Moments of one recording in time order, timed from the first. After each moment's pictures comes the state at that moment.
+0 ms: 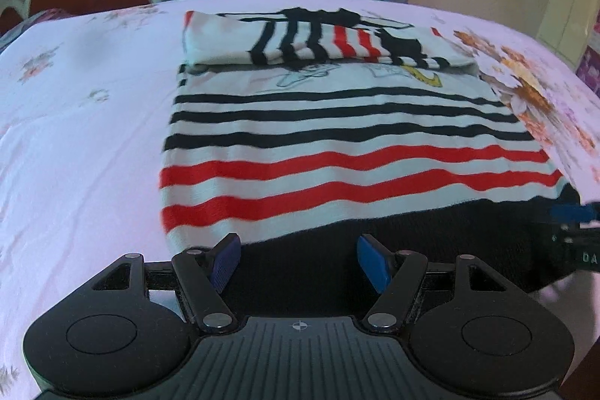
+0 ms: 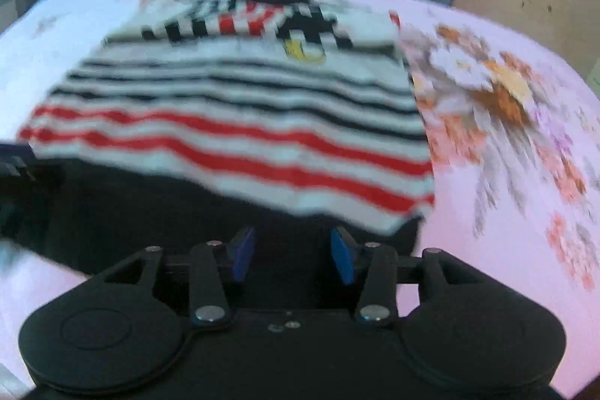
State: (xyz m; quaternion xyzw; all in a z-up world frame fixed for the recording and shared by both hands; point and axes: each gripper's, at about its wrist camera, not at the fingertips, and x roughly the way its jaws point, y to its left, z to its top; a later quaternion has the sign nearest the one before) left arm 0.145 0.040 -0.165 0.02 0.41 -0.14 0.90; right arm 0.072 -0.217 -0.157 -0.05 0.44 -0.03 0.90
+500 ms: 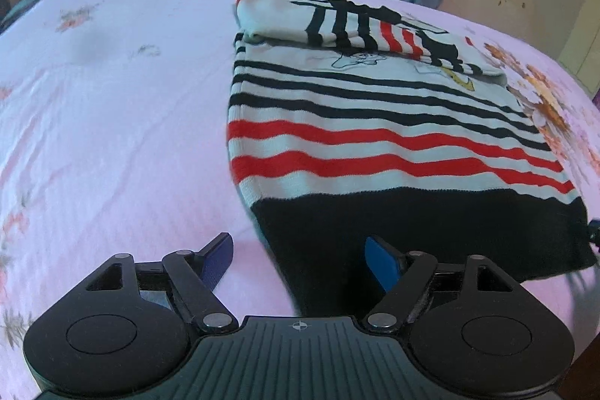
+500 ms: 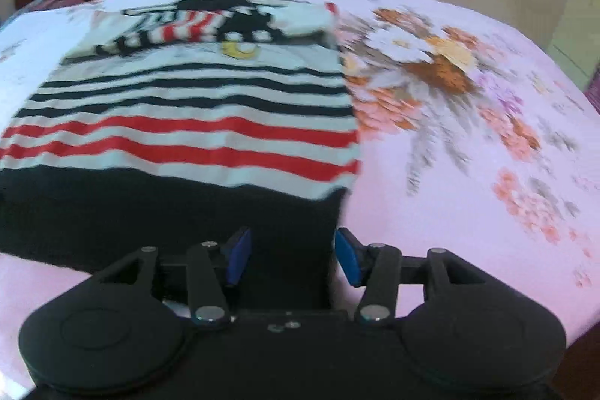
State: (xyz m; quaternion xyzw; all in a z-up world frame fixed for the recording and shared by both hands) left arm 0.132 0.088 -0.177 -0.03 0.43 -0.11 0.90; right arm 0.047 -0.249 -0.147 -0.01 0.43 -0.10 0.90
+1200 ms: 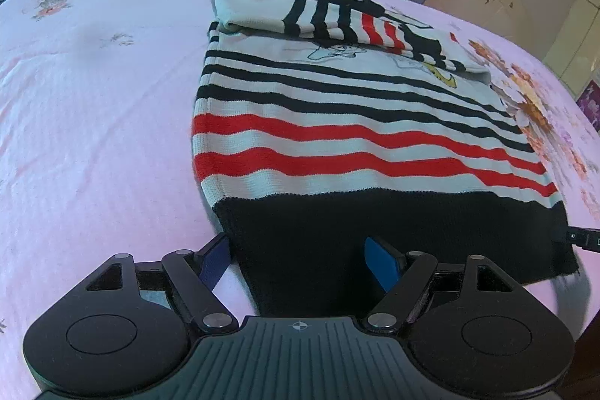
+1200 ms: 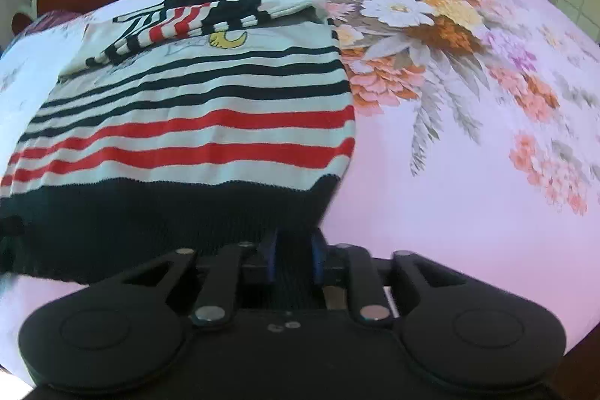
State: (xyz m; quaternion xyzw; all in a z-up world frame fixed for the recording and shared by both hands) left arm 0.143 0.073 -0.180 -0.05 0.45 -0.13 0.88; right arm 0.055 -0.269 -0.151 0.05 0.45 -0.07 0.89
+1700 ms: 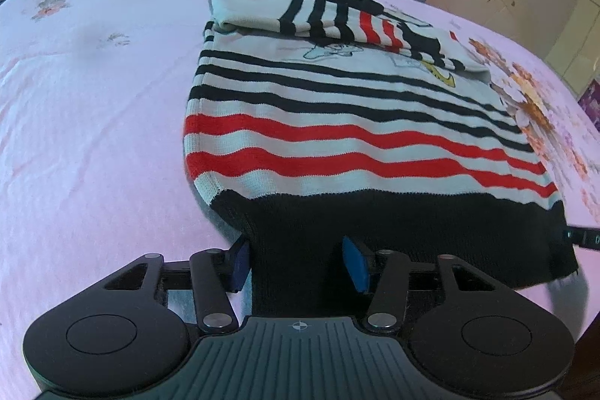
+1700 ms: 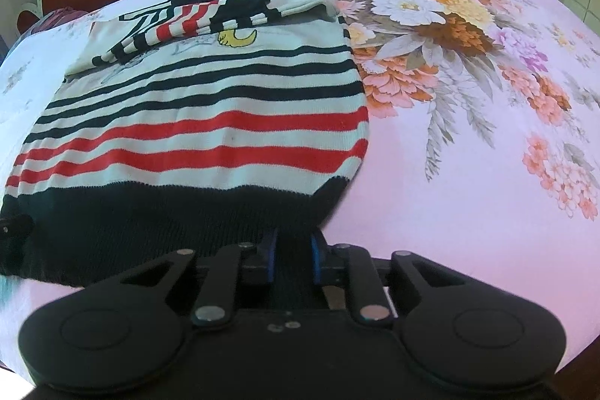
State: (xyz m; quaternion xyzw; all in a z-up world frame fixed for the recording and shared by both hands) left arm 0.144 0.067 -0.179 -0.04 0.45 -0.13 0.88; right arm 0.063 -0.270 -0.151 0.06 0.46 -0.06 0.88
